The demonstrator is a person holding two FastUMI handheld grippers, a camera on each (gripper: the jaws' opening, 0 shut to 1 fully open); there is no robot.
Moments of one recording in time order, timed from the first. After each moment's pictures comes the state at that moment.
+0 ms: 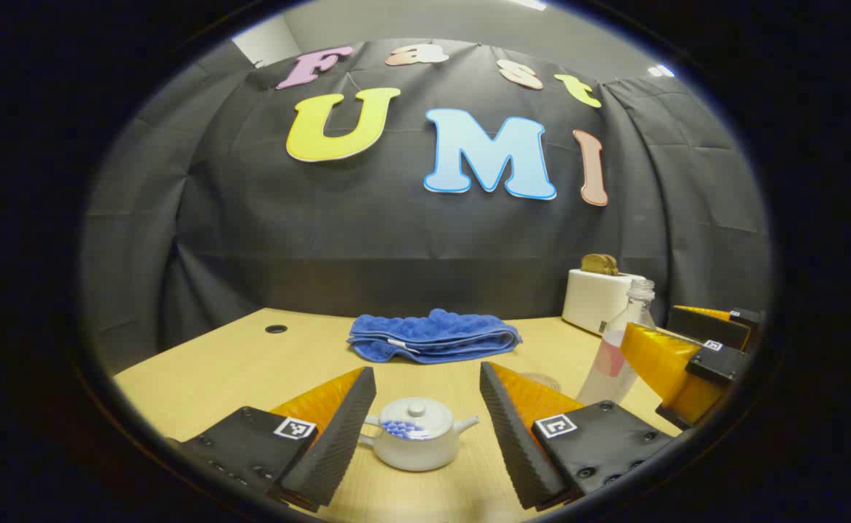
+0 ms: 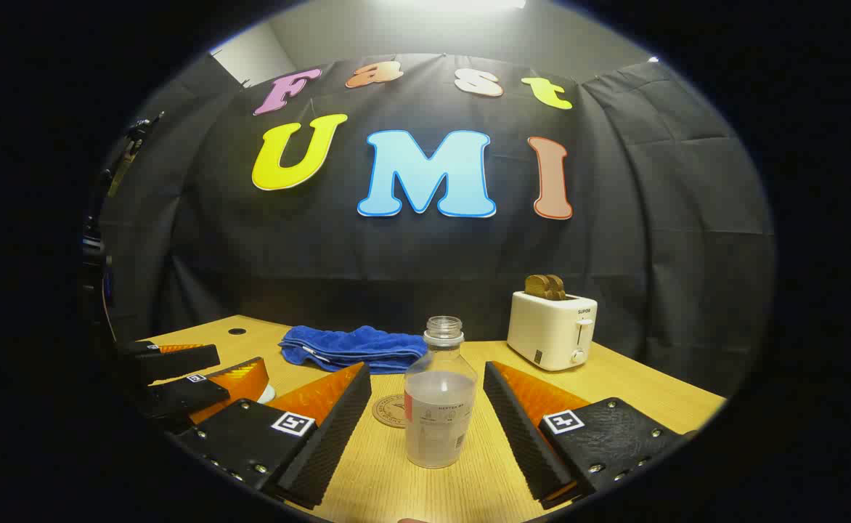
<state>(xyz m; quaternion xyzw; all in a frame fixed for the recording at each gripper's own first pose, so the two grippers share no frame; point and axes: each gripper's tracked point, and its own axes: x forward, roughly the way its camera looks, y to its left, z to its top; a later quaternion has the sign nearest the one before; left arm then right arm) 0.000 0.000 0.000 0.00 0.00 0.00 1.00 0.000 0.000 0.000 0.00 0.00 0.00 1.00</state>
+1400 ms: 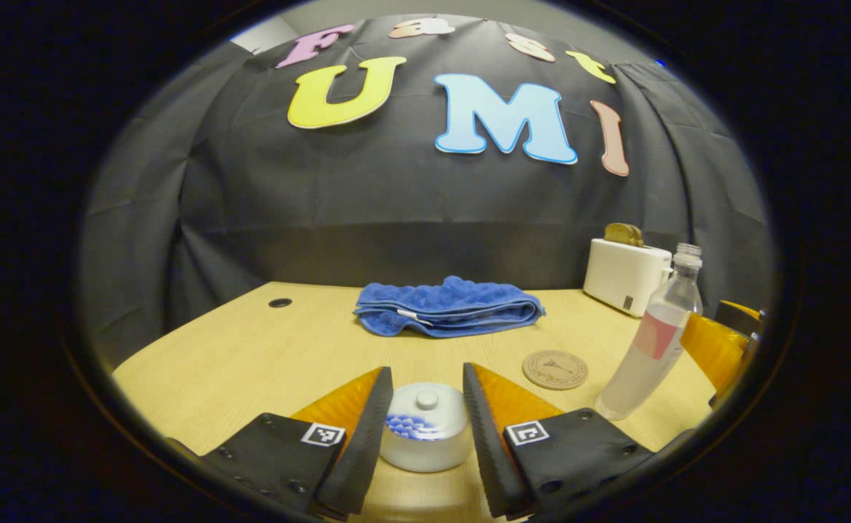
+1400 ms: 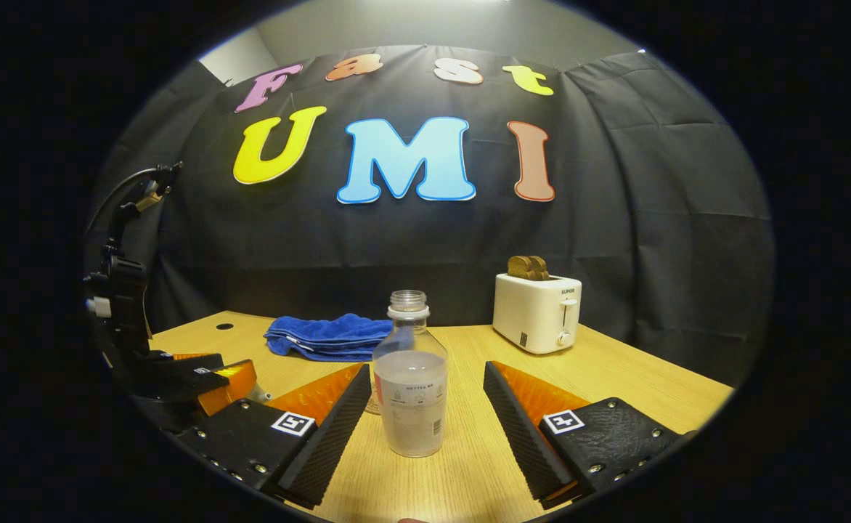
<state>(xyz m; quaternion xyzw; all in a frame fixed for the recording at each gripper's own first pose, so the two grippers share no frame) 0.033 0.009 -0.037 0.00 0.07 0.02 1.00 -0.003 -0.027 -0.024 0.02 0.03 -0.03 1.00</state>
